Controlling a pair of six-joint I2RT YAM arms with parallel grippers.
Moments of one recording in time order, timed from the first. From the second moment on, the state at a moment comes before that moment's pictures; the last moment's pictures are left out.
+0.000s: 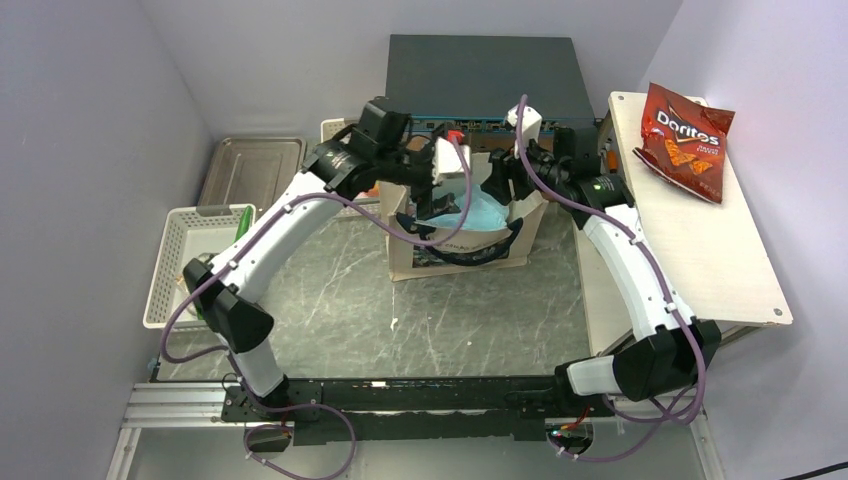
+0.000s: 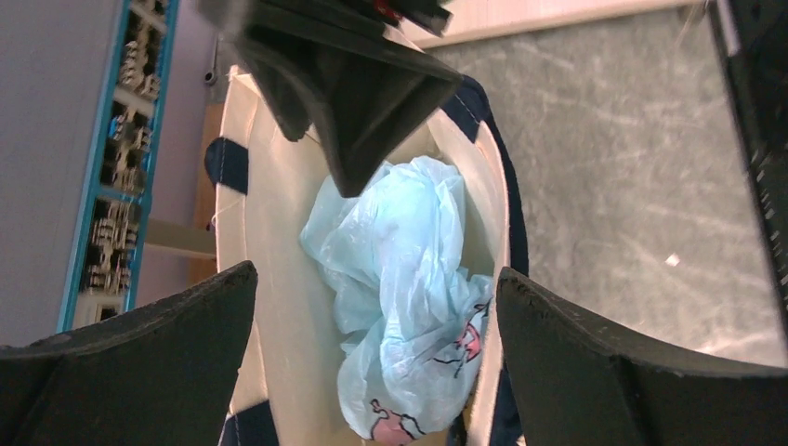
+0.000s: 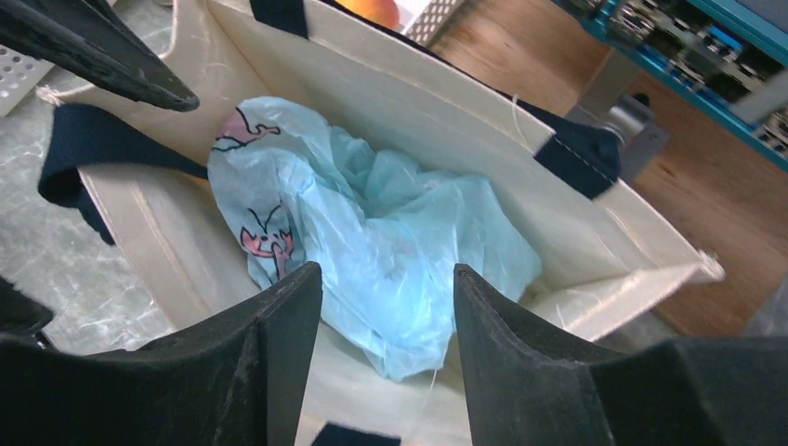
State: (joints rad) left arm -0.71 1.75 1.98 -0.75 0.62 0.75; right arm 0.23 1.35 1.42 -0.58 -0.50 -0.21
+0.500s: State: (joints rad) left arm 0.01 1.43 1.74 -0.80 0.63 0.18; right arm 0.24 1.24 1.41 -0.54 -0.47 -0.16
